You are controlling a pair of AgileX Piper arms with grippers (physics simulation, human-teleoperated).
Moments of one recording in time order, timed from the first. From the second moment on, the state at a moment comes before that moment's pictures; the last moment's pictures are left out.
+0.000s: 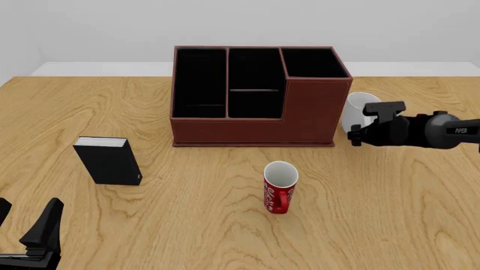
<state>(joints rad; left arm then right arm) 0.00 0.01 0.00 0.00 0.00 -0.11 2.02 -1.22 0.05 -0.12</state>
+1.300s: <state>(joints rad) 0.00 0.01 0.00 0.00 0.00 -0.10 1.87 -1.11 0.04 -0.11</state>
